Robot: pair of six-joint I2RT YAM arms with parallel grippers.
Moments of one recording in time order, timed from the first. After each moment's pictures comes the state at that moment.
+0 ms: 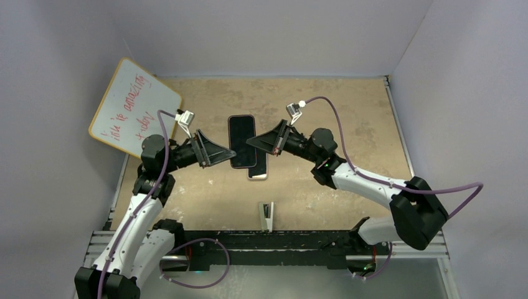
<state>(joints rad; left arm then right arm) -0.17 0.78 0.58 0.16 0.94 -1.07 0.72 1.36 0.73 0.79 -0.47 1.27</state>
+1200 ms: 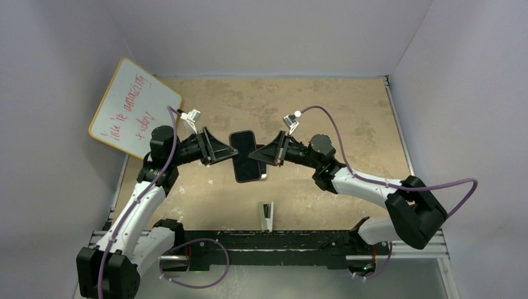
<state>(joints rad) -0.18 0.90 0.63 -0.02 0.88 -0.94 0.72 1.37 0.64 0.80 -0.58 1.28</state>
